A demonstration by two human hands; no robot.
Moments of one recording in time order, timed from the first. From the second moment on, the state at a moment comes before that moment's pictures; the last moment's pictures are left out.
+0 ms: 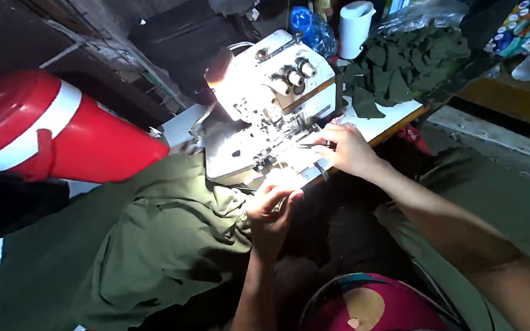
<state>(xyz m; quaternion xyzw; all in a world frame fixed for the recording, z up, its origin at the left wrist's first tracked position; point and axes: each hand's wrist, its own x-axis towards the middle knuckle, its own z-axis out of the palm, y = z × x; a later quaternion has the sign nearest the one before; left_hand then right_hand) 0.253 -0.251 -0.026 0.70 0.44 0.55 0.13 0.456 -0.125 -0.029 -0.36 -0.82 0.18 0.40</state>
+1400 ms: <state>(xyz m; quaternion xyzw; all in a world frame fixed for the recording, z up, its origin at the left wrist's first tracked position) 0.276 -0.212 -0.005 0.30 0.48 0.66 0.49 0.458 -0.180 -0.008 -0.40 -0.80 0.14 0.43</state>
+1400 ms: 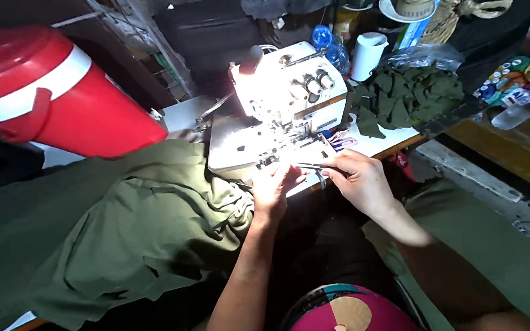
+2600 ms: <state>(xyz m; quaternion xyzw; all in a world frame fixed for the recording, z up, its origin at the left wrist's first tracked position) 0.133 -0.224 -0.041 0.51 0.73 0.41 -0.20 0.406 -0.115 -0.032 -0.43 -0.67 0.39 0.46</state>
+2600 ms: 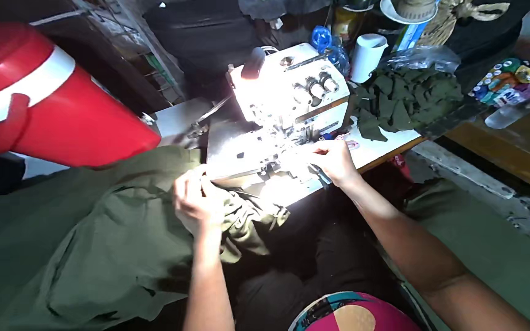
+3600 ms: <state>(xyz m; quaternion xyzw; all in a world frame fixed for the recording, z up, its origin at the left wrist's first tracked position) 0.137 -0.216 -0.067 0.51 0.74 0.32 -0.30 0.365 -0.109 -0.033 -0.39 -0.45 0.64 0.49</state>
